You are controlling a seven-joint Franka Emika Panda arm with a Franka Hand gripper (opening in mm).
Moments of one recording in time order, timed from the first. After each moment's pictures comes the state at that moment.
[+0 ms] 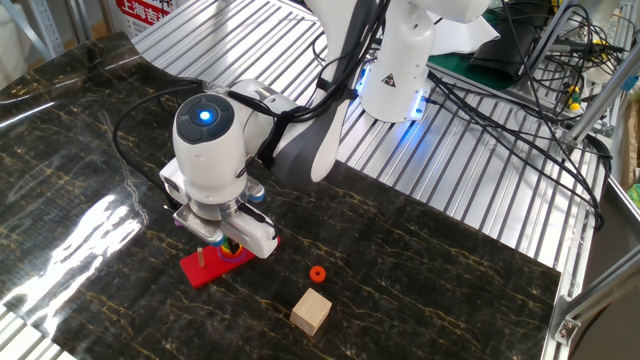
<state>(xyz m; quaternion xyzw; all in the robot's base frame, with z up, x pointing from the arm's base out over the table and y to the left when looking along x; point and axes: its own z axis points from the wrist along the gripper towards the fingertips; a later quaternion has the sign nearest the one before) 0.581 -0.069 0.097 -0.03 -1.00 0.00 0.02</state>
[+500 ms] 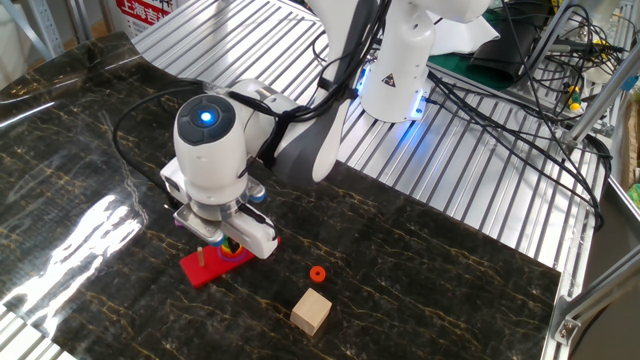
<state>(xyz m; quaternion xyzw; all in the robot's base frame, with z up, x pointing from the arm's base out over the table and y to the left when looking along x) 0.581 -0.069 0.098 -0.03 -1.00 0.01 0.03</state>
